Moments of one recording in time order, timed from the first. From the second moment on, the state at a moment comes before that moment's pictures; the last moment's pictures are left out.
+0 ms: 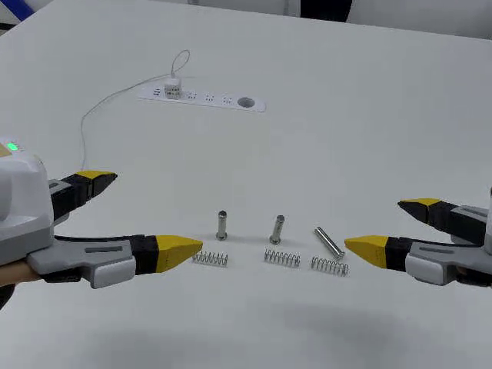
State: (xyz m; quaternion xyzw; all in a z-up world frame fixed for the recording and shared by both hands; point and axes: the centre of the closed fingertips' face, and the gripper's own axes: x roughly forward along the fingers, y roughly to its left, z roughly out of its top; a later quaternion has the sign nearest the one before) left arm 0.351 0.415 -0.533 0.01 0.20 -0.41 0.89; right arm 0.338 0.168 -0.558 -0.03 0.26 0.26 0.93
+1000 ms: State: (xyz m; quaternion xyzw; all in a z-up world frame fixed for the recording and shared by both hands) left arm 0.353 0.416 -0.546 0.00 0.21 -0.40 0.89; right arm 0.395 0.192 -0.669 -0.13 0.39 0.25 0.88
